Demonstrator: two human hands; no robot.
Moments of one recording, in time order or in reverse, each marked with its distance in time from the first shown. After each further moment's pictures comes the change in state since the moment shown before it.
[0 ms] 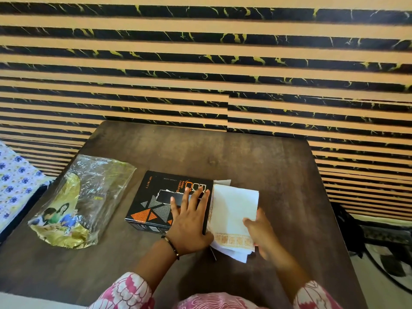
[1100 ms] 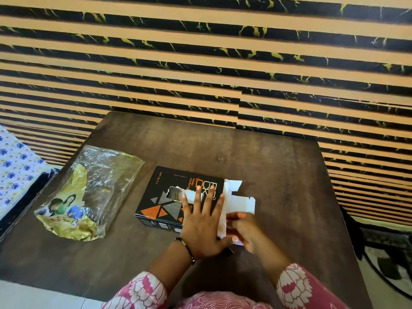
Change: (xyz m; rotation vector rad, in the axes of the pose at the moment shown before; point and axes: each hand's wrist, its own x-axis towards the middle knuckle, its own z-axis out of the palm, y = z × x) left_hand -0.004 0.005 0.007 0.208 0.018 0.042; right_hand 0.005 -0.020 0.048 0.153 -0.183 0.216
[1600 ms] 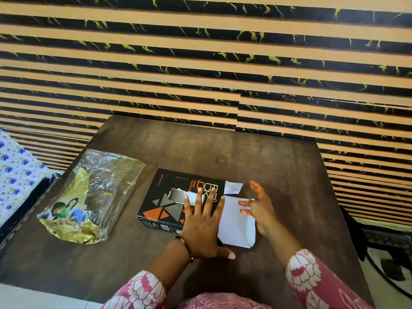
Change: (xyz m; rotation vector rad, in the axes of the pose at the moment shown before) left_hand 0.001 -0.008 0.002 -0.030 -0.098 0.053; right_hand 0.018 -0.027 -0.026 0.073 0.162 -0.341
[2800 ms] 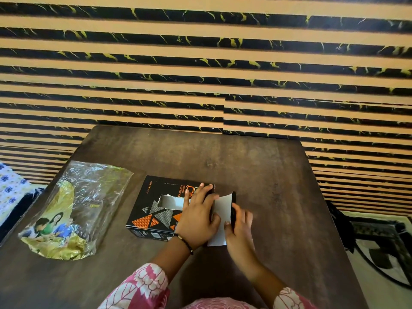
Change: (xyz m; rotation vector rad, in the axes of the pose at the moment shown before) left_hand 0.028 0.002 -0.001 -0.375 0.340 0.027; right_hand -0.066 0.039 0.022 -0.404 0.114 -0.388
